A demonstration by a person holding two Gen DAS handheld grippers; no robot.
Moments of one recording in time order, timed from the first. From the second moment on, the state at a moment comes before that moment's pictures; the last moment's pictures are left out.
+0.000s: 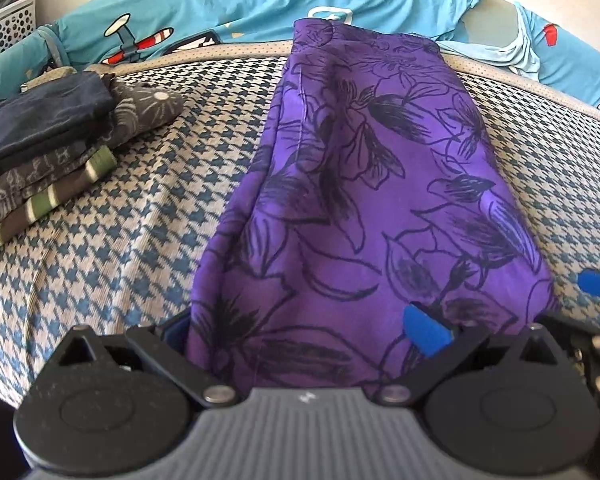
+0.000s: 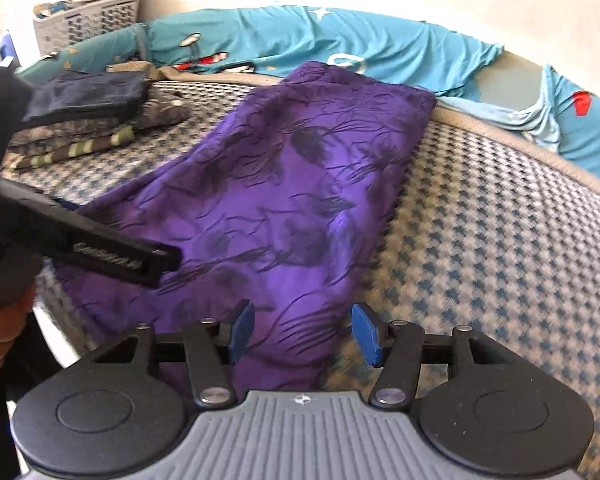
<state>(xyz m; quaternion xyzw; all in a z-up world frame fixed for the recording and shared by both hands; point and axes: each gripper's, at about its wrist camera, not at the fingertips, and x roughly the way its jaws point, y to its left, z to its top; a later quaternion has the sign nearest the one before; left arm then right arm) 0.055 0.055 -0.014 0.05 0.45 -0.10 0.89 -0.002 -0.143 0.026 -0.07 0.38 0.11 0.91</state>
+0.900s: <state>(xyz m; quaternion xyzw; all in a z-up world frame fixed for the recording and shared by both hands) 0.132 -0.006 0.004 0.07 0.44 -0.13 0.88 0.110 -0.198 0.025 -0.03 0.44 -0.11 0.89</state>
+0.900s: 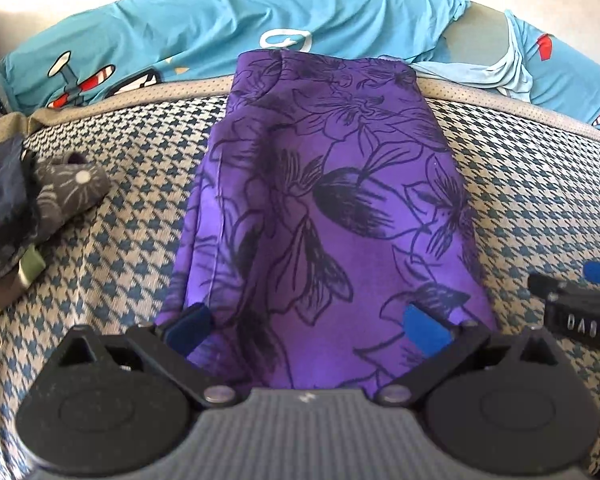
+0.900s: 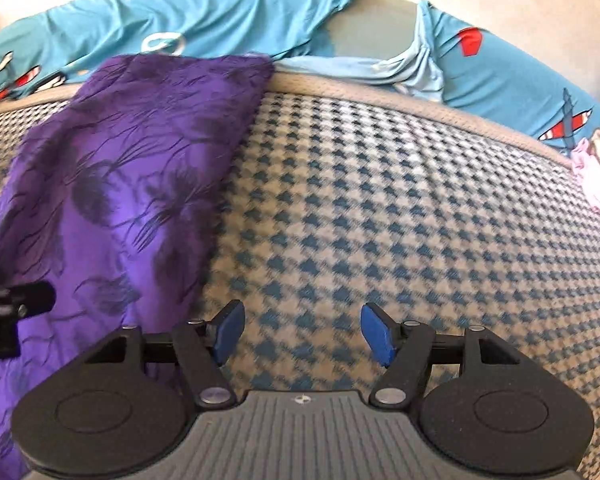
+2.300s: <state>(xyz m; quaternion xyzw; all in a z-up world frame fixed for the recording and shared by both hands) 0.203 -0.018 0.002 0.05 0.47 -0.10 0.87 0.198 -0.216 0.002 0.06 0.53 -0.13 0.84</state>
